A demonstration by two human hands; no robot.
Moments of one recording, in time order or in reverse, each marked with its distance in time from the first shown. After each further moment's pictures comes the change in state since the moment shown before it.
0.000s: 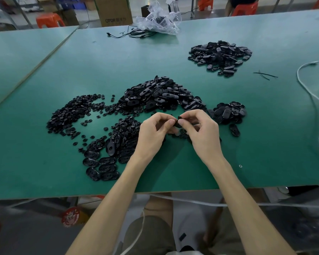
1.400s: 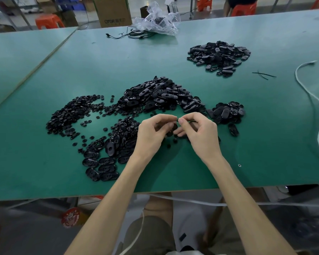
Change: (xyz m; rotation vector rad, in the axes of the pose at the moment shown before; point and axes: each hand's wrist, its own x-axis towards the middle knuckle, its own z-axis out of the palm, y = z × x) left_hand 0.001 -0.002 -0.003 0.133 0.000 0.065; right_hand 0.000 0.001 0.001 0.153 -0.070 0.071
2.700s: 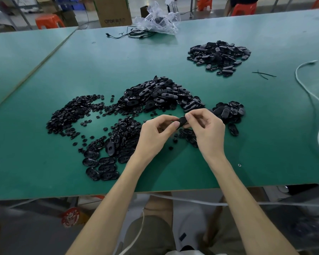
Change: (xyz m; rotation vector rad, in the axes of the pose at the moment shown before) left_hand -0.002 0.001 0.003 0.016 -0.039 -0.005; right_hand 0.001 0.001 -0.006 0.044 0.181 -0.021
